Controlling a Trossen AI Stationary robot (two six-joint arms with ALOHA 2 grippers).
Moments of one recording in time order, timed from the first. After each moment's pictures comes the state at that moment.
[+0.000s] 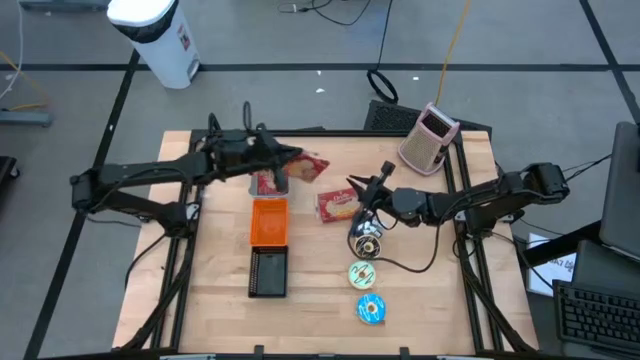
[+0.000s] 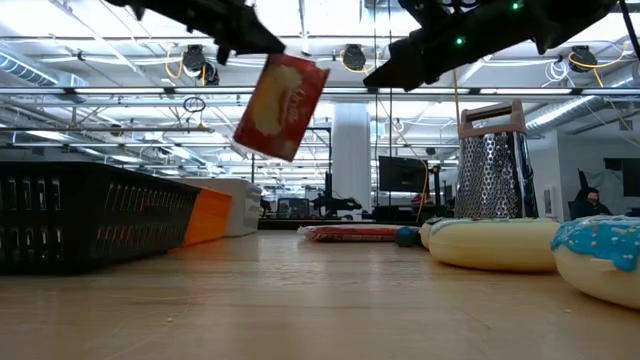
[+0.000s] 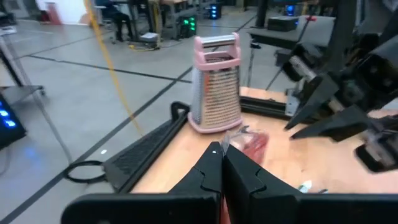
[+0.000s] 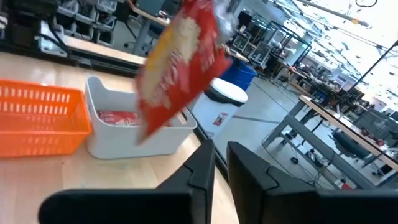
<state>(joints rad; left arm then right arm) 0.29 1.15 0.90 0.07 -0.10 0.02 0.09 1.36 0.66 0.58 0.71 -0.38</state>
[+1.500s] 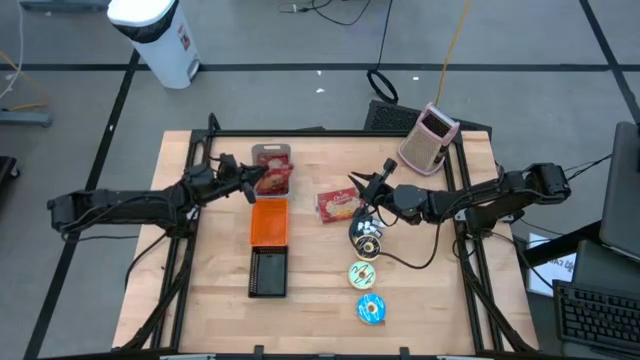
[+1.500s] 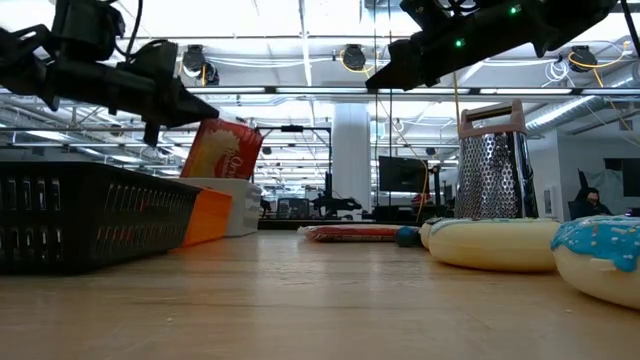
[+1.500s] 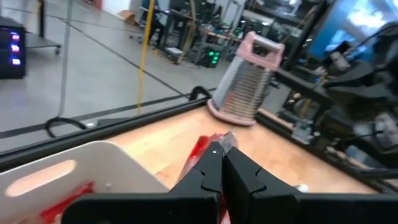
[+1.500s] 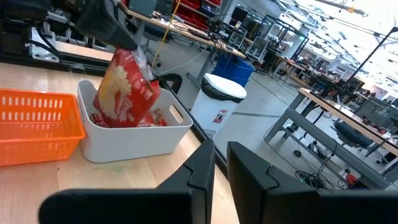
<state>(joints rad) 0.37 0.85 0.17 0.63 -0.13 -0.36 0.06 1.35 0.65 0.58 0.70 -0.33</state>
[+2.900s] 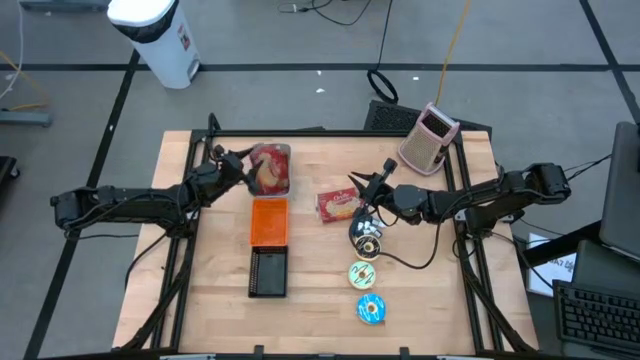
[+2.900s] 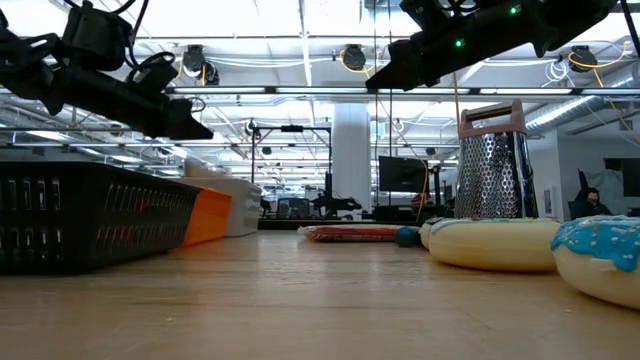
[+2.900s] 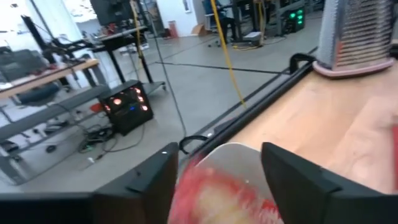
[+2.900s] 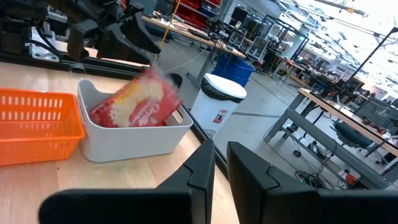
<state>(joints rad) 0.39 0.92 0.17 0.63 -0.44 0.18 0.06 1.35 0.65 0.58 0.70 -0.33</state>
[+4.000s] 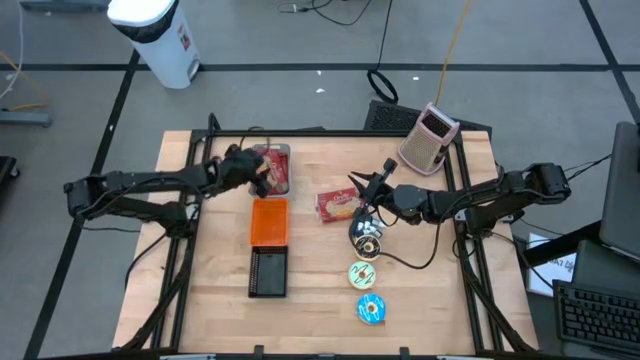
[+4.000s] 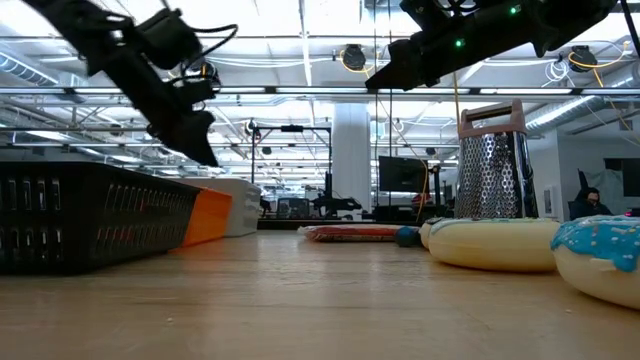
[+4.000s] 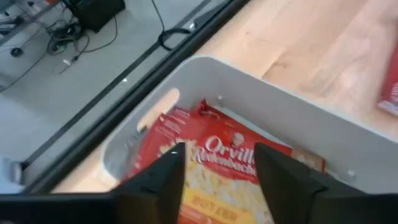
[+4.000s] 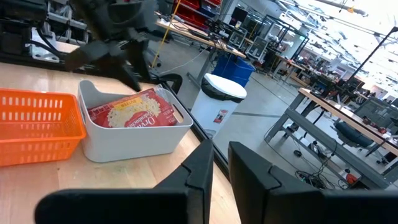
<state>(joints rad) 0.40 1.14 0.58 -0.15 -0.38 -0.05 0.06 1.35 0.65 0.58 0.70 -0.32</state>
